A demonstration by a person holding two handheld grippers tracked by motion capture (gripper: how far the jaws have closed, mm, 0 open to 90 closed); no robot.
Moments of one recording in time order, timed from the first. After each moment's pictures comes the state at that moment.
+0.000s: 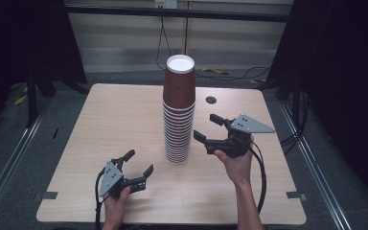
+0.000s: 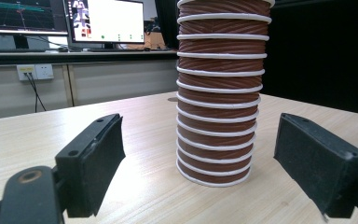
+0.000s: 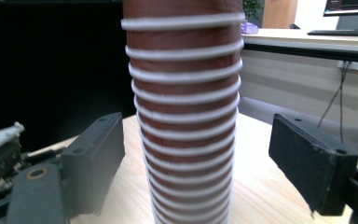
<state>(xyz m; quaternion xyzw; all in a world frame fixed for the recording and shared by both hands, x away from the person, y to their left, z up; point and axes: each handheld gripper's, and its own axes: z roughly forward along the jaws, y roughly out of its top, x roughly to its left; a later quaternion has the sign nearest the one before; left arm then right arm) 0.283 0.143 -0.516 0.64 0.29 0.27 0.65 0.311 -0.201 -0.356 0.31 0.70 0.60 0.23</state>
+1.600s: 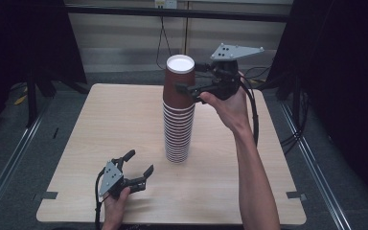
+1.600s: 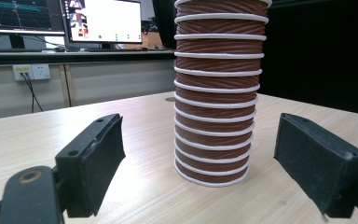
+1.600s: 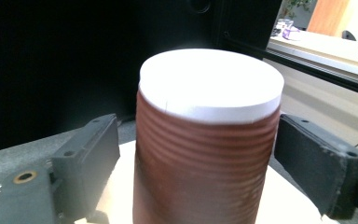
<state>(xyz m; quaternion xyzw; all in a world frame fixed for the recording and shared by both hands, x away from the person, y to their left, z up) 0.283 0.143 -0.516 0.65 0.29 0.26 0.66 0.377 -0.154 -0.219 0.23 0.77 0.57 0.19</state>
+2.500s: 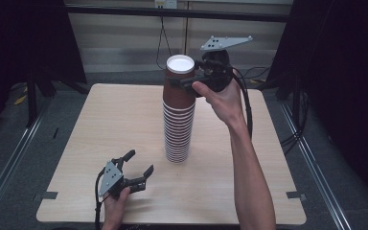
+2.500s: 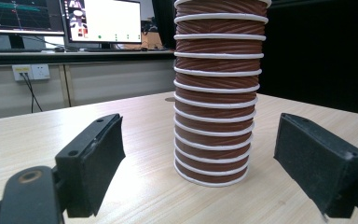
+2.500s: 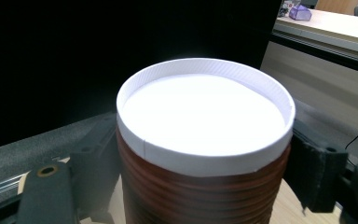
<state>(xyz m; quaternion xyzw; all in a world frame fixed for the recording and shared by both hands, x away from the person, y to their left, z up) 0.283 0.142 -0.516 0.64 0.29 0.26 0.66 0.393 -0.140 -0.211 0.25 0.78 0.55 0.17</state>
